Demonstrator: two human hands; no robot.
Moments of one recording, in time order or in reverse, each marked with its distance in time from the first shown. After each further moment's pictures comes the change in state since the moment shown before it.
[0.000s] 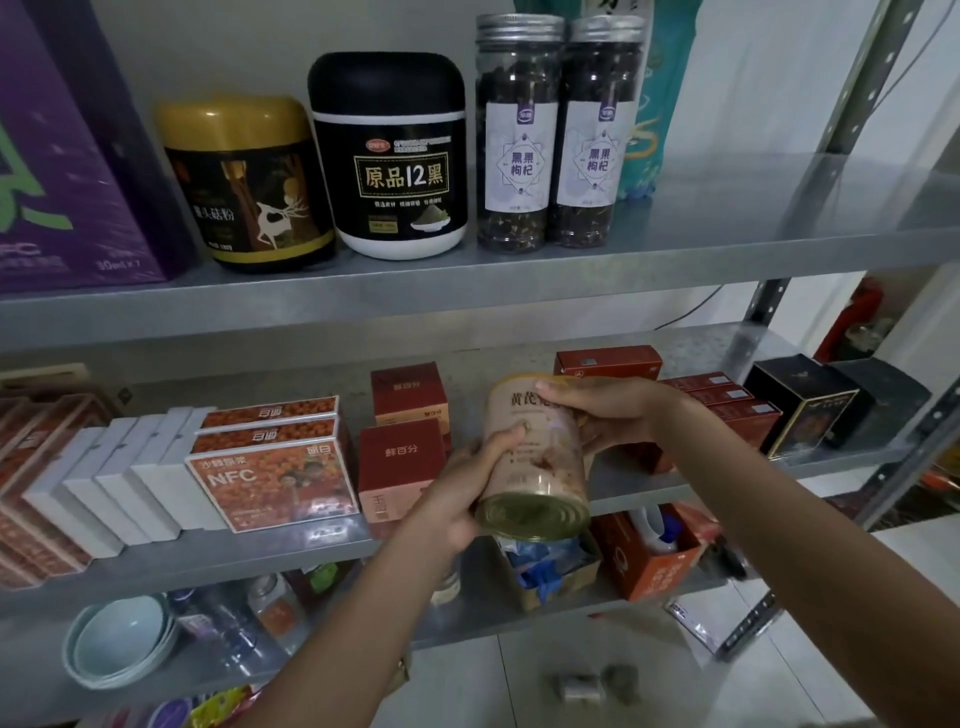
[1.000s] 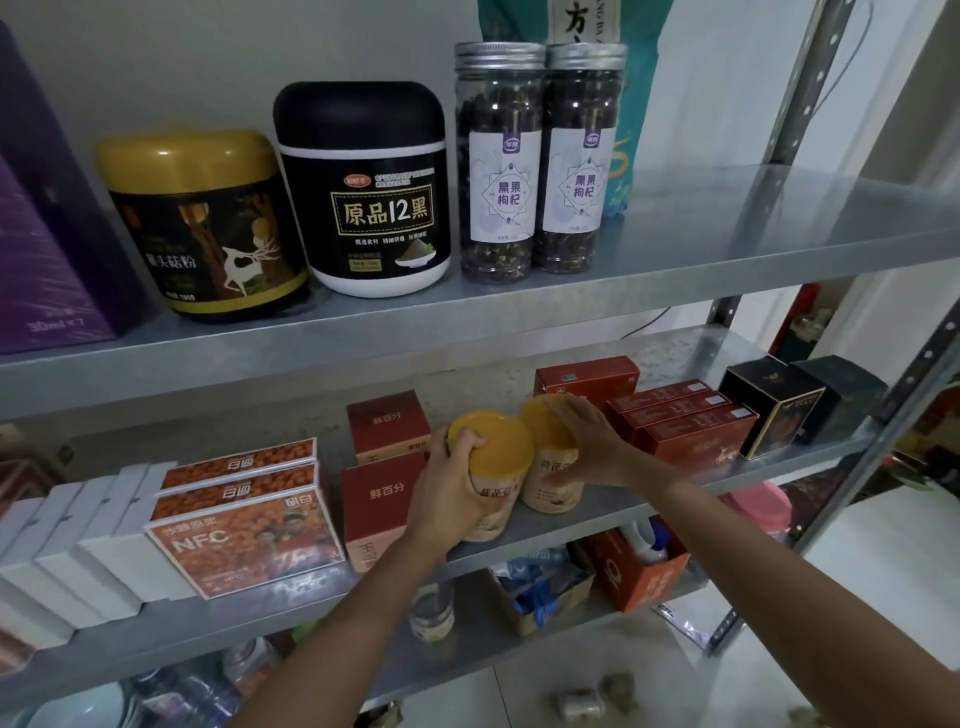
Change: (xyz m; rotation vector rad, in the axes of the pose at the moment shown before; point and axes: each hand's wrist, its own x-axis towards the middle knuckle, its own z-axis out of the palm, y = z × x) left_hand 0.065 -0.003 -0.047 1.304 0.279 0.689; right_hand 0.062 0.069 -0.017 -0.831 0.481 -0.047
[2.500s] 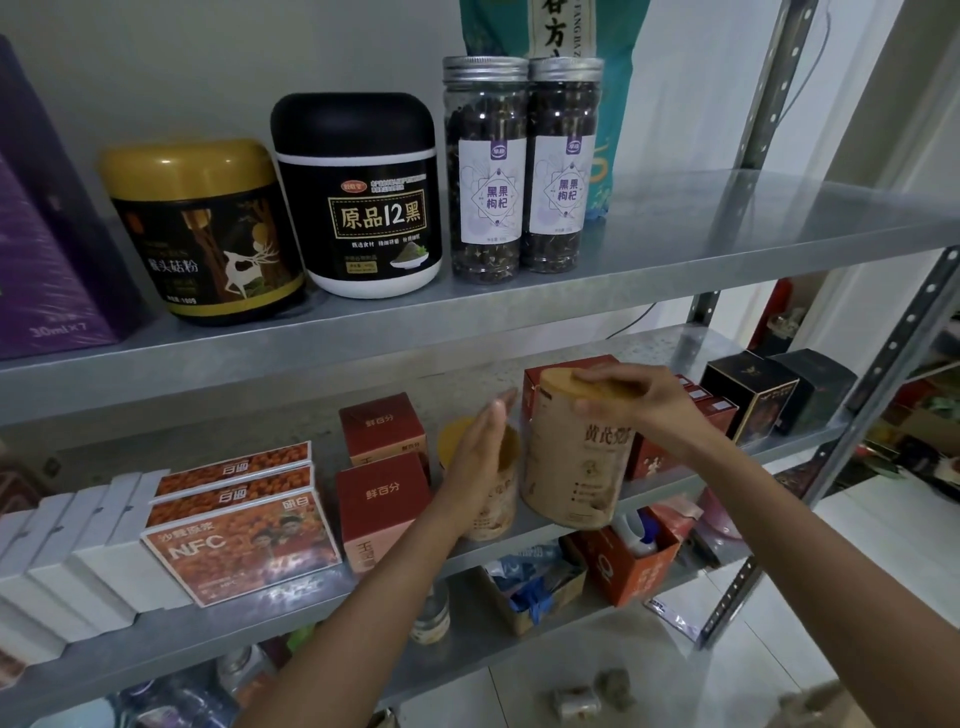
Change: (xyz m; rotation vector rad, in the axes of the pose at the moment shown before) left_hand 0.005 0.055 -0.012 -0.762 -0.163 0.005; right_hand -0.085 -0.019 -0.071 0.708 0.346 -0.180
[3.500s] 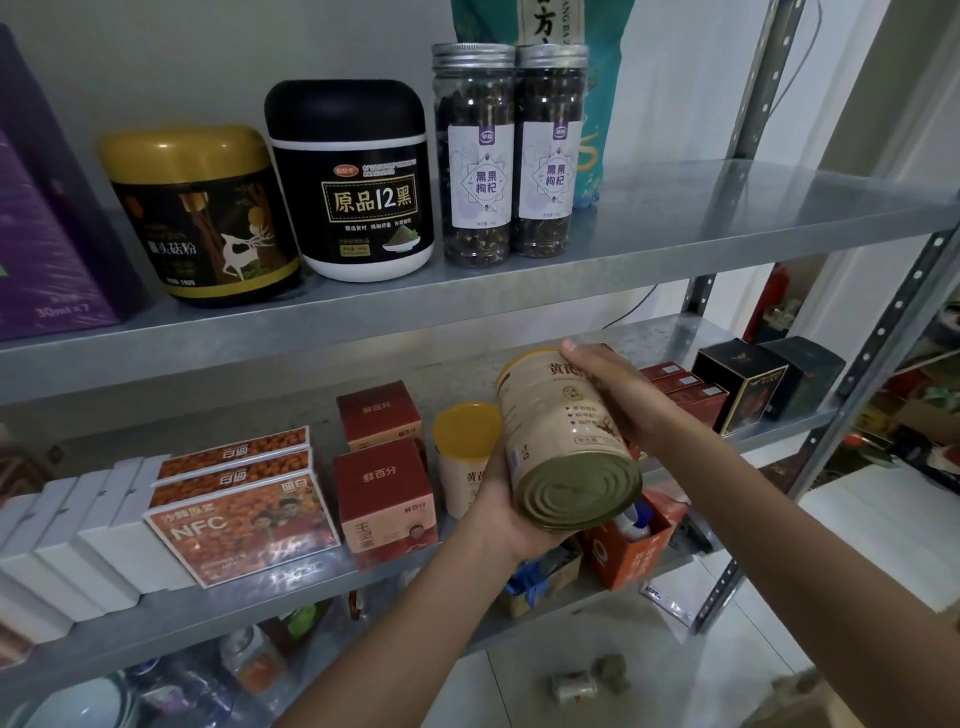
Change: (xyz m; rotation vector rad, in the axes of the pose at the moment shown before) left_hand -0.043 0.045 0.044 -1.357 -0.129 -0.928; right_hand 0.002 -0.017 0.021 0.352 -0.055 0.296
